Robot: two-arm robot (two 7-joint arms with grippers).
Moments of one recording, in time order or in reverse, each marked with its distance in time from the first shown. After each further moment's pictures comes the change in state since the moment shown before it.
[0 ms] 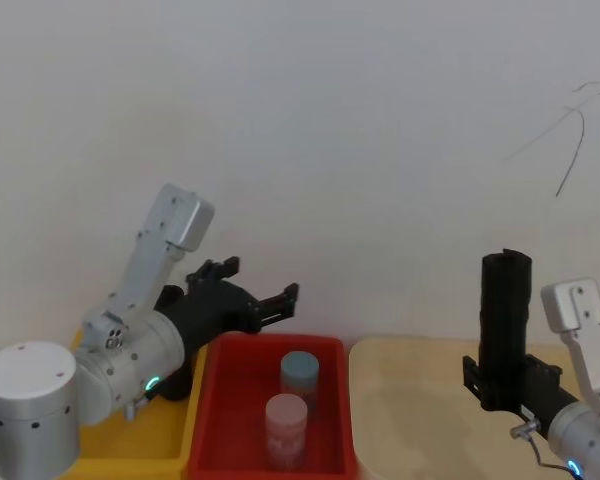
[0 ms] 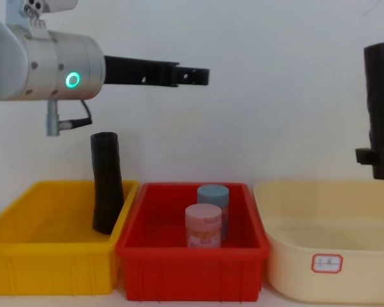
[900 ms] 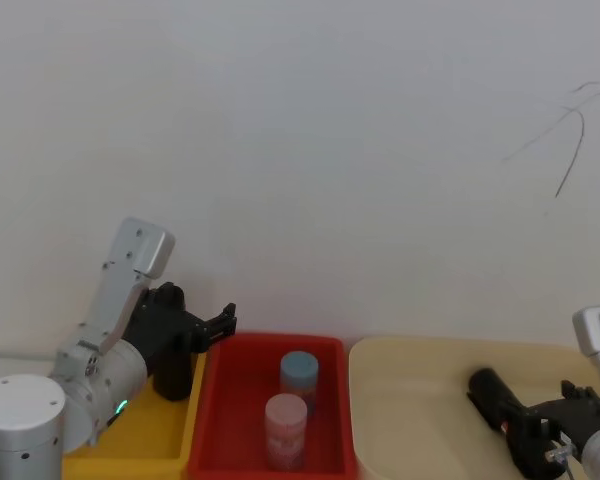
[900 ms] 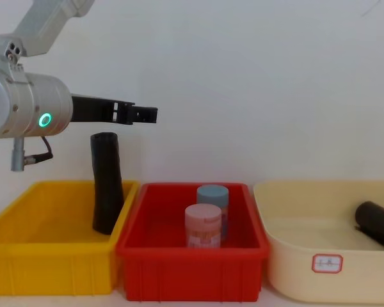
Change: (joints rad) left arm 0.060 -0.003 -0.040 0.024 0.085 0.023 0.166; right arm -0.038 0.001 0.055 0.016 -0.031 0.082 -0.082
